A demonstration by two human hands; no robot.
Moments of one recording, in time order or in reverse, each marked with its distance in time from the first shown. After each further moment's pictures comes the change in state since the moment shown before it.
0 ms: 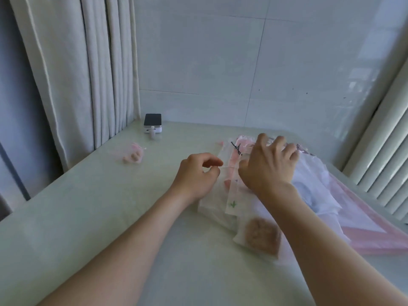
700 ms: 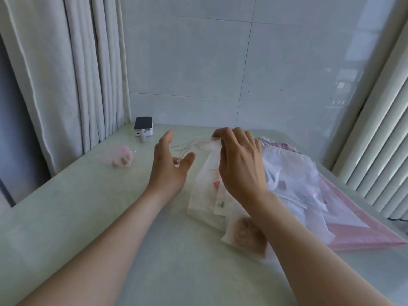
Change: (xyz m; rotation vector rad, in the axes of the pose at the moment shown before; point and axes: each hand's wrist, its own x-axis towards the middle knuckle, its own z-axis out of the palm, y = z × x) left_hand 0.009 -0.023 -0.011 -0.123 0.220 -0.014; right_hand -0.015 -0.007 -0.003 0.569 0.407 -0.471
